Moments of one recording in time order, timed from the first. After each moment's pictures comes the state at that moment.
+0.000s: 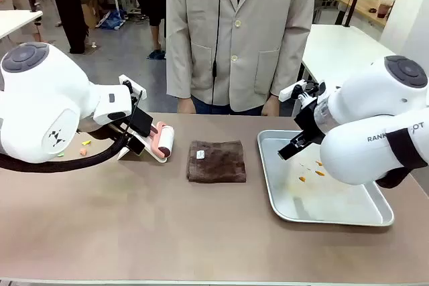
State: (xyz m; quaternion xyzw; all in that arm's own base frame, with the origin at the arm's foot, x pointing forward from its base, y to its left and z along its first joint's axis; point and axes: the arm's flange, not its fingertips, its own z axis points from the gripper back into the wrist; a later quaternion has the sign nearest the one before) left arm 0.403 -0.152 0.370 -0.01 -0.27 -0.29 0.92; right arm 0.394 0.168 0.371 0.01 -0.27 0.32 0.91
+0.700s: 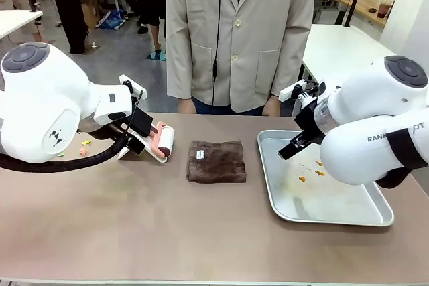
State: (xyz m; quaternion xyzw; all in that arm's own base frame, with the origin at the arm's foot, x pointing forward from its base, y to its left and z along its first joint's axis) left arm 0.403 -0.153 0.370 -0.01 -0.27 -0.30 0.92; right arm 0.394 0.168 0.371 0.01 -0.27 0.32 0.91
